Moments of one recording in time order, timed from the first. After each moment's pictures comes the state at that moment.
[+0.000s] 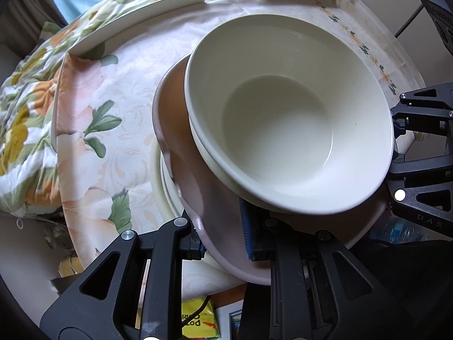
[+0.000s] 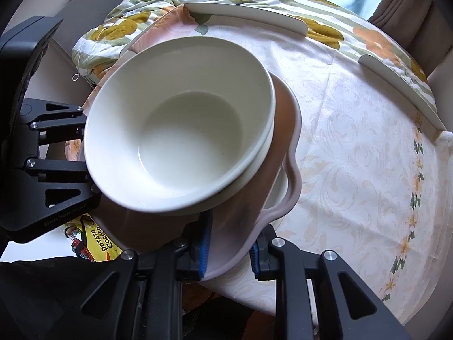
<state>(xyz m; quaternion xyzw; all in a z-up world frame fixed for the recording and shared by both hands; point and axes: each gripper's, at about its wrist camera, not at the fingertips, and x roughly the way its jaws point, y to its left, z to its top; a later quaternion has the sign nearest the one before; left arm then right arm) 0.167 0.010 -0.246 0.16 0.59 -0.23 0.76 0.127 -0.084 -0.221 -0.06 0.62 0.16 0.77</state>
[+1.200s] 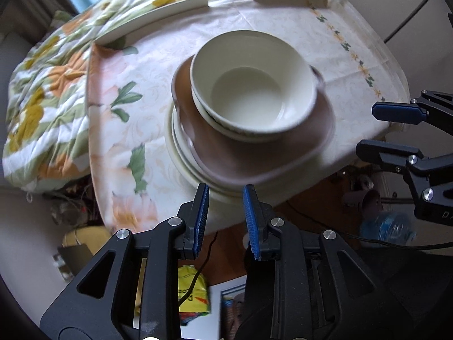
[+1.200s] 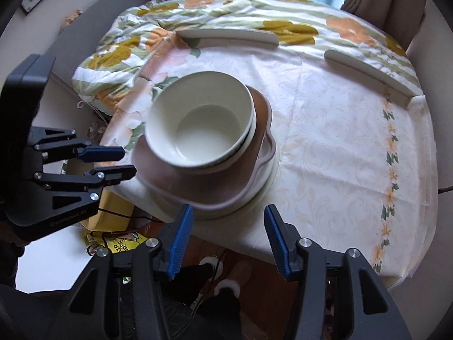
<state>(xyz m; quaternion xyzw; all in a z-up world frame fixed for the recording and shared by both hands) 0.105 0.019 -0.174 0.15 0.61 -0.19 0.75 0.072 -0.104 -0.142 0.00 0.60 0.13 0.79</state>
